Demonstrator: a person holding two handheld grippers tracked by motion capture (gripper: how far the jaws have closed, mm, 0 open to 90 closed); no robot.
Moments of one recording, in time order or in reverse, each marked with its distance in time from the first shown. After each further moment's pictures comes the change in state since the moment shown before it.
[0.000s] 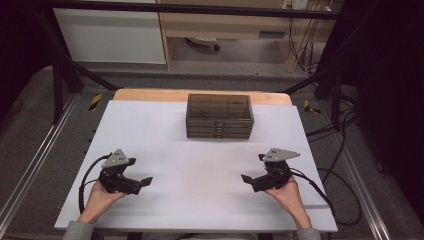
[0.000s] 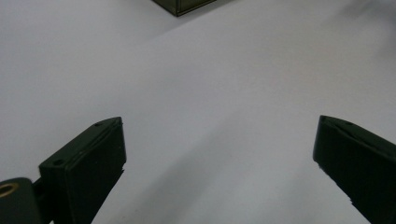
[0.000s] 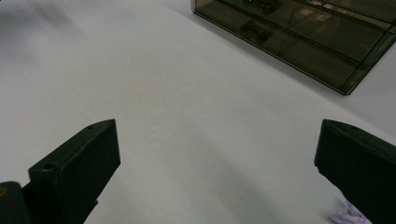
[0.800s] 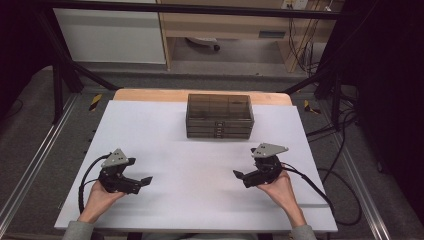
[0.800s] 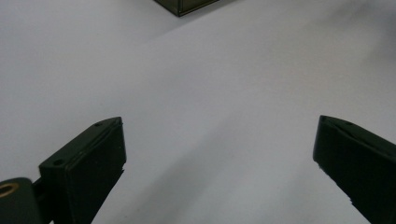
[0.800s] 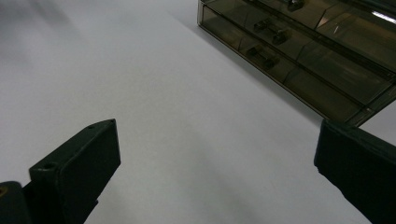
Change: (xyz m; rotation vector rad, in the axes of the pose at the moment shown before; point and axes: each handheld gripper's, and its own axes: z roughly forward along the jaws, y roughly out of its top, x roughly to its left) left arm 0.002 0.000 0.000 0.000 0.004 -0.005; right arm 0.012 0.027 0.014 0.017 -0.027 -0.093
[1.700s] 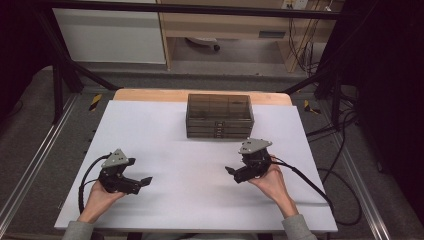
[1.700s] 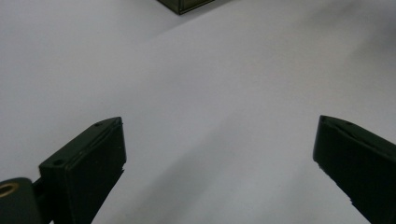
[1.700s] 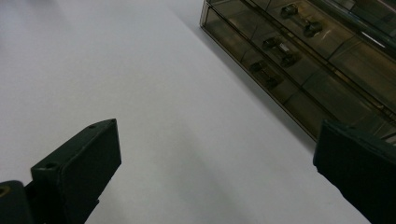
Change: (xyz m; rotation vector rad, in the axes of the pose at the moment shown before) left arm 0.000 0.000 0.000 0.006 0.002 0.004; right arm 0.009 0.025 0.021 0.060 -0.034 -0.123
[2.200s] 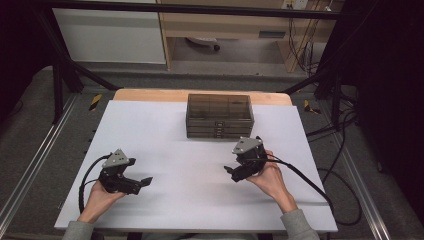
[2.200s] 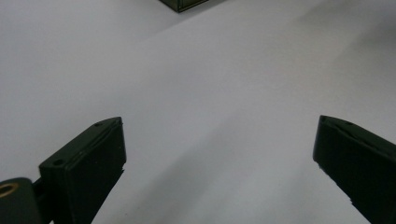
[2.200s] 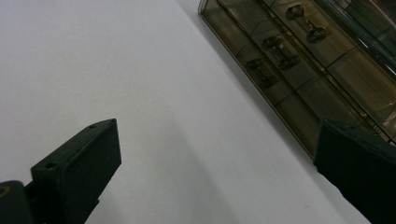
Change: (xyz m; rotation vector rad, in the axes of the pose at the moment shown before) left arm 0.000 0.000 0.001 0.005 0.000 0.000; right arm 0.003 0.011 0.008 0.087 -0.046 -0.119
